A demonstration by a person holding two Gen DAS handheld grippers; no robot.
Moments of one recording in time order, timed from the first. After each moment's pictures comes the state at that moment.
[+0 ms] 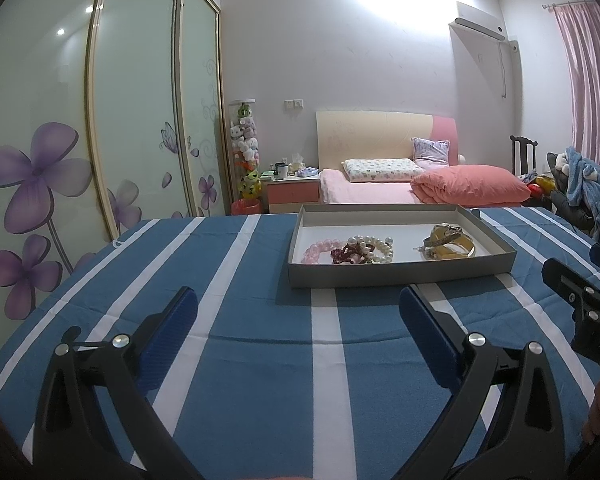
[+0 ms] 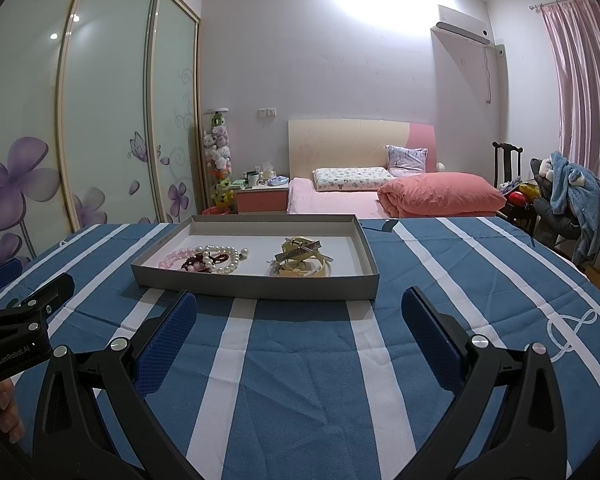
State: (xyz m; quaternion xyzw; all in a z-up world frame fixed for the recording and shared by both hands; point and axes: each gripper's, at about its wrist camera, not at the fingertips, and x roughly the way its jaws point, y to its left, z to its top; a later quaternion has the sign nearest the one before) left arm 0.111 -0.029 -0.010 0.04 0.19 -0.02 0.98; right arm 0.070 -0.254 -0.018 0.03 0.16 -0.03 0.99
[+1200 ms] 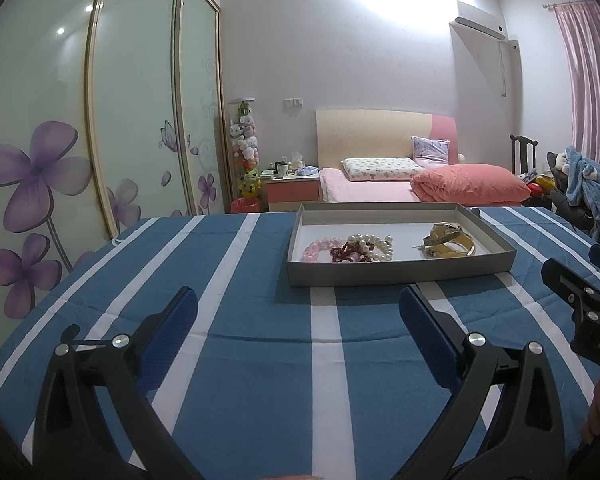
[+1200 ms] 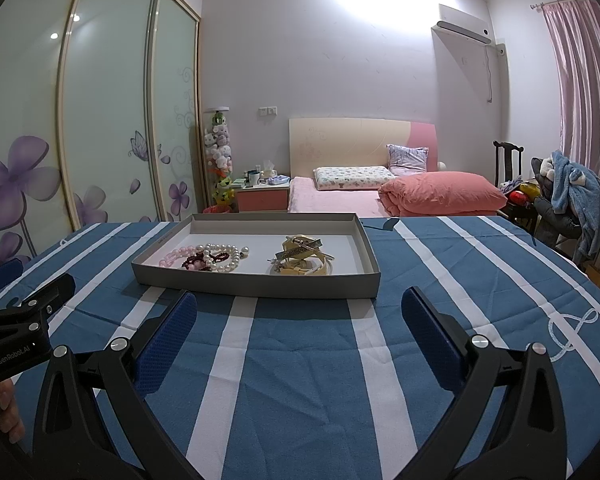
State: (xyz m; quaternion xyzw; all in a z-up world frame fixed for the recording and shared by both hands) left arm 0.110 -0.028 -0.015 0.04 0.19 -0.02 0.98; right arm 0.066 -0.253 -0.023 0.03 0.16 -0.02 0.99
